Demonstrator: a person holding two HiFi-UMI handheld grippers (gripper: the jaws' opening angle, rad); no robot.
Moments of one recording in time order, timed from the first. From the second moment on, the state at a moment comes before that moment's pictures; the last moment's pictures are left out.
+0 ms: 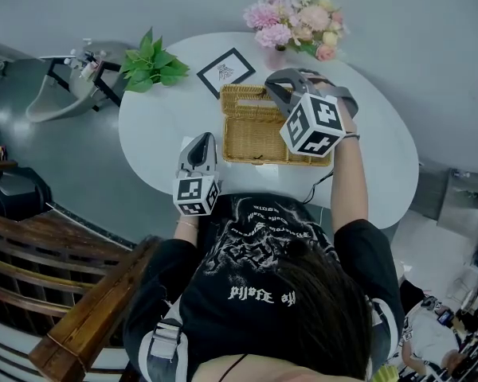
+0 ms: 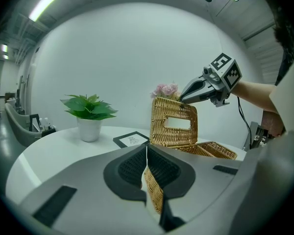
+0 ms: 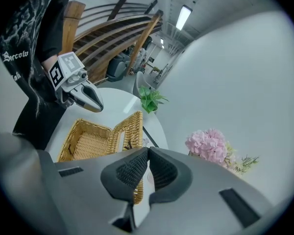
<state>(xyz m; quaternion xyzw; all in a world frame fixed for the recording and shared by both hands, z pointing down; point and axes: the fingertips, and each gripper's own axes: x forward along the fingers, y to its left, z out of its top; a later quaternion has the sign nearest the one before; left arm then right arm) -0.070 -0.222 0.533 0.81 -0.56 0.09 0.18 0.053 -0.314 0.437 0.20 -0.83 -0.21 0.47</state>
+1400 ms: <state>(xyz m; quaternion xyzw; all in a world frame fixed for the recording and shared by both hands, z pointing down) -0.082 -0.232 0.547 0.79 -0.57 0.11 0.20 0.062 -0.381 0.489 0.26 -0.84 -0.13 0.46</state>
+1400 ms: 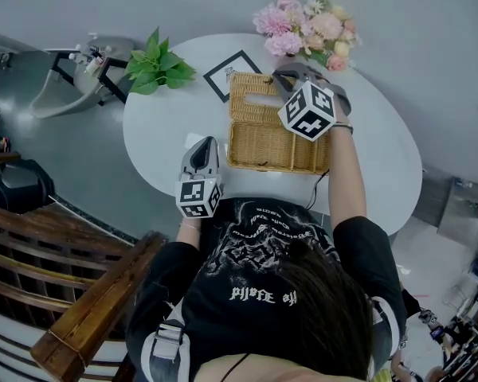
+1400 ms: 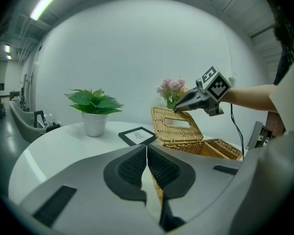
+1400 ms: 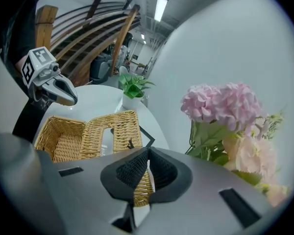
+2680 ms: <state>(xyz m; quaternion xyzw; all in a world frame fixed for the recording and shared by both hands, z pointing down) -0.082 -0.239 0.564 0.78 -0.56 0.13 0.23 0.067 -0.407 0.544 0.24 -0.87 0.01 0.43</state>
